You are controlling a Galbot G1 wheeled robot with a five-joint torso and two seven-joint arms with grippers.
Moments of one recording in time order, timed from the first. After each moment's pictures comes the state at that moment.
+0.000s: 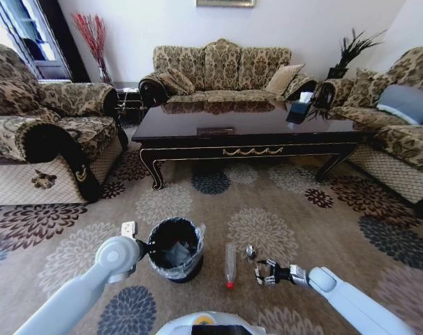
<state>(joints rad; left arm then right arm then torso) 1.13 -0.80 -0.21 -2.22 -1.78 0.74 -1.28 -1.05 0.74 -0.03 1.08 0.11 0.38 -0.68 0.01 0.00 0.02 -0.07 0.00</state>
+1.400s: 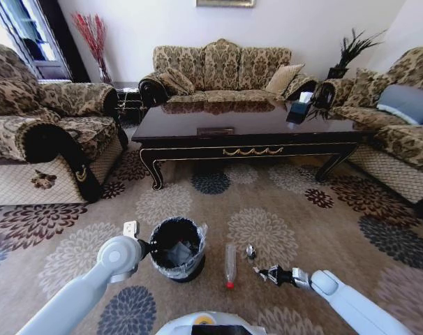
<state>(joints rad) 1.12 -0.82 -0.19 -2.22 -1.77 0.74 -1.27 -1.11 0.70 0.03 1.14 0.11 0.40 -0.68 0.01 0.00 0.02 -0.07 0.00</state>
